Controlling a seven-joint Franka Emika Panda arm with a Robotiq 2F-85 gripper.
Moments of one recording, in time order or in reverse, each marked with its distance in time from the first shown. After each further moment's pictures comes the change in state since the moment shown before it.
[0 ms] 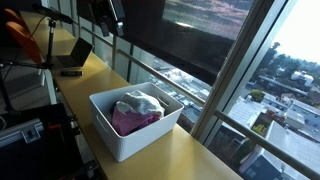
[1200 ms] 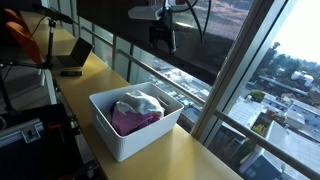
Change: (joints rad) arm -0.013 0.595 -0.166 0.523 0.079 0.084 -0.167
